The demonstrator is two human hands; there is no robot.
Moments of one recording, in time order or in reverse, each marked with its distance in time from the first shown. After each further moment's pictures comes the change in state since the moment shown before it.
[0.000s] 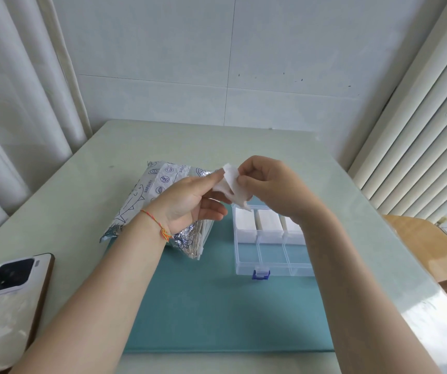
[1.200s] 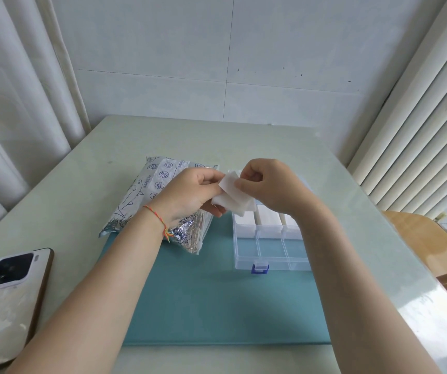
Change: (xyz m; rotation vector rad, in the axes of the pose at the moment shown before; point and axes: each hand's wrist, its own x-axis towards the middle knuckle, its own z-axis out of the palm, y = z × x) left_hand 0.001 -0.006 0.001 0.333 0.046 0.196; right_hand 0.001 0.005 0.001 -0.316 0.023 0.030
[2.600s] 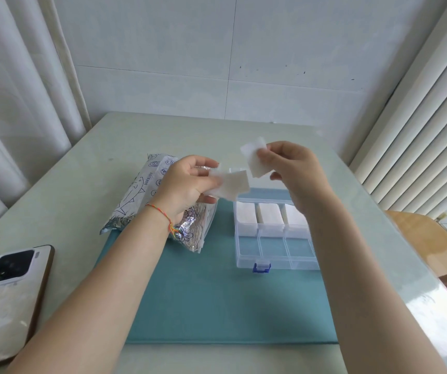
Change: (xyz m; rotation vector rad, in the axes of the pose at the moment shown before) left_hand 0.007 -0.005 -0.003 -0.173 0.277 -0.041; right_hand 0.004 0.012 -0.013 0.631 0.216 0.118
